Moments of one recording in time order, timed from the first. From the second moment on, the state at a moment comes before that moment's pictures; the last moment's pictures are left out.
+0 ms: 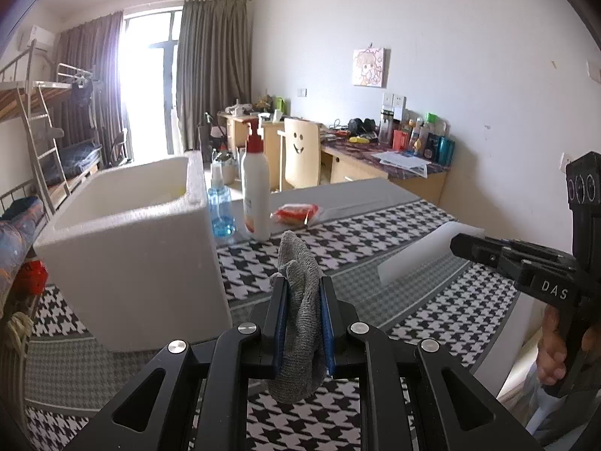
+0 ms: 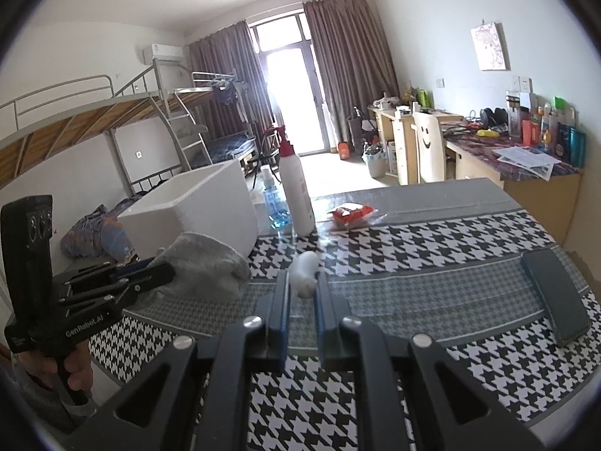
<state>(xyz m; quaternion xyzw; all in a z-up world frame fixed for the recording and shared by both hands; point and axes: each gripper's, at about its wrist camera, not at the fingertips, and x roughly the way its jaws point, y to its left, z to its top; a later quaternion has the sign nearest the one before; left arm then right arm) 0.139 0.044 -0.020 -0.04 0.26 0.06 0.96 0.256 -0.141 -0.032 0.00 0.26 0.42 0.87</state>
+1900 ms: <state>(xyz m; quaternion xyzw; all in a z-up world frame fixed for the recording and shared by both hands) 0.156 0.093 0.073 -0.02 0.16 0.13 0.98 0.275 -0.075 0.047 0.00 0.20 0.46 0.86</state>
